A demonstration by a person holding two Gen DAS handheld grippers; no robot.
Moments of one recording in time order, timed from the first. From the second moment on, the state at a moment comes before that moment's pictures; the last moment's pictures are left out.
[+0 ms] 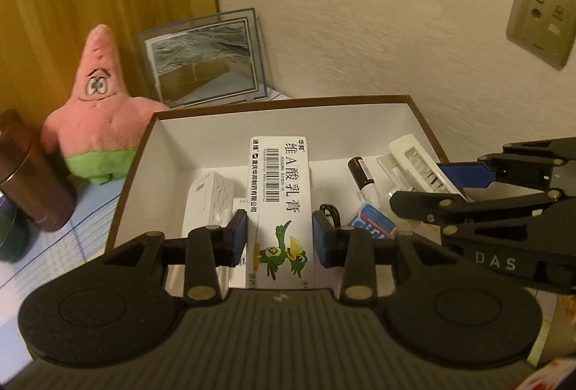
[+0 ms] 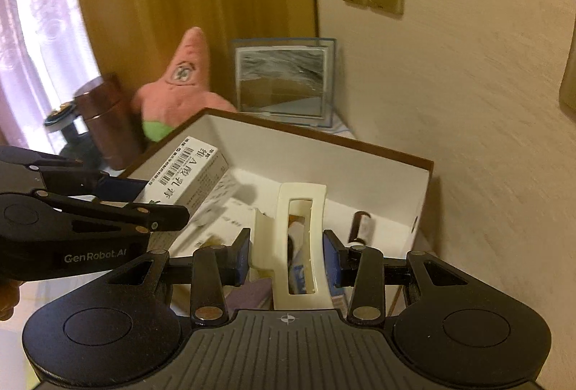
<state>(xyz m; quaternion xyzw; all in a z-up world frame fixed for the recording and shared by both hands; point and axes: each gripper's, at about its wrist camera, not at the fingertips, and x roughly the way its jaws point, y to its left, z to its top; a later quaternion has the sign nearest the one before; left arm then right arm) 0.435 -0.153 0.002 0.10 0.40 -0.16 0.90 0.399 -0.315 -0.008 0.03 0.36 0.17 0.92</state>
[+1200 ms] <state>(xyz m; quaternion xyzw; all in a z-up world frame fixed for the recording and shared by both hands) 0.524 -0.158 -0.052 0.09 0.46 -0.14 0.87 0.499 -0.327 -0.064 0.11 0.40 0.13 0.90</state>
